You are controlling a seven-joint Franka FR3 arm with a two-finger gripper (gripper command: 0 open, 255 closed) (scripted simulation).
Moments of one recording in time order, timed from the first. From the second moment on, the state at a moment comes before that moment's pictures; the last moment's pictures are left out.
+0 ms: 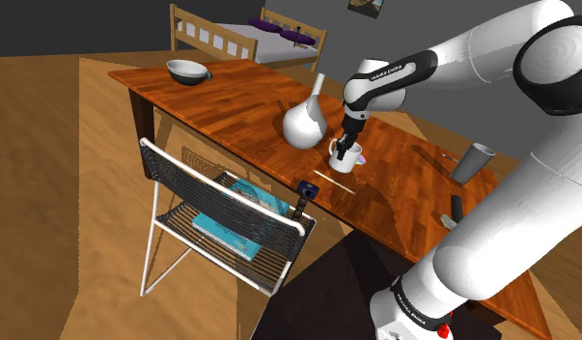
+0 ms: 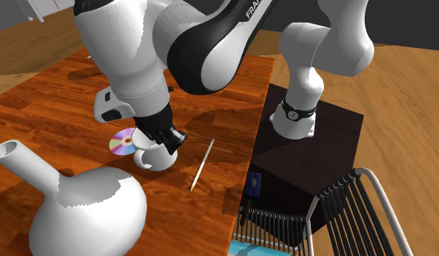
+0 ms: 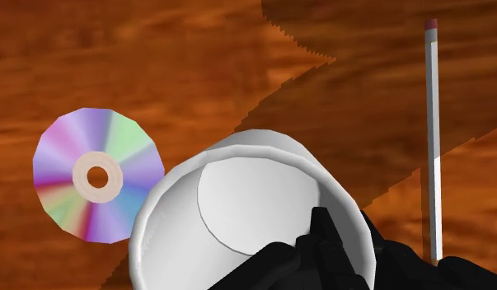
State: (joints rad) arm -0.12 0.01 -0.32 -2.27 -0.06 2.21 -0.53
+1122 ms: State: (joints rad) arm -0.12 -0.09 -0.31 -2.17 -0.08 2.00 -0.51
